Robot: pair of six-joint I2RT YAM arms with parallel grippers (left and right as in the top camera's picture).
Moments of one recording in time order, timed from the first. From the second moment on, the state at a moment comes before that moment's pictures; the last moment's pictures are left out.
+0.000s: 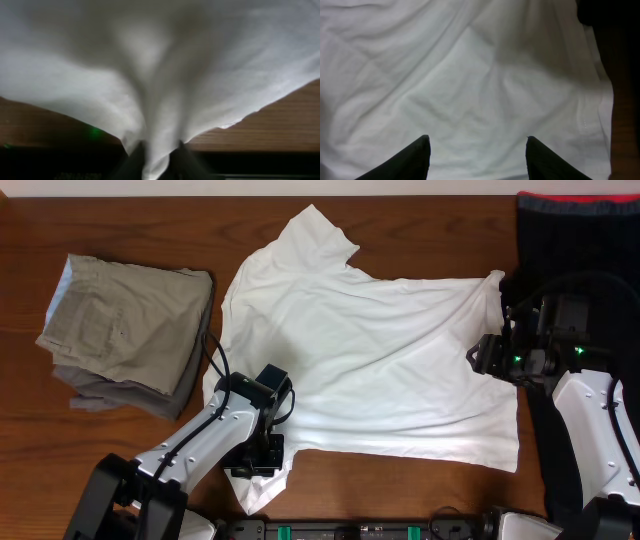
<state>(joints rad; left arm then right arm) -0.49 1.49 0.73 -1.12 0.16 -0.45 -0.16 1.39 0.95 -0.74 -0.30 0.17</state>
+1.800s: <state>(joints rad) -0.39 1.54 1.04 -1.10 0.06 -0.21 -0.16 1.39 0.95 -0.73 -0.30 0.17</state>
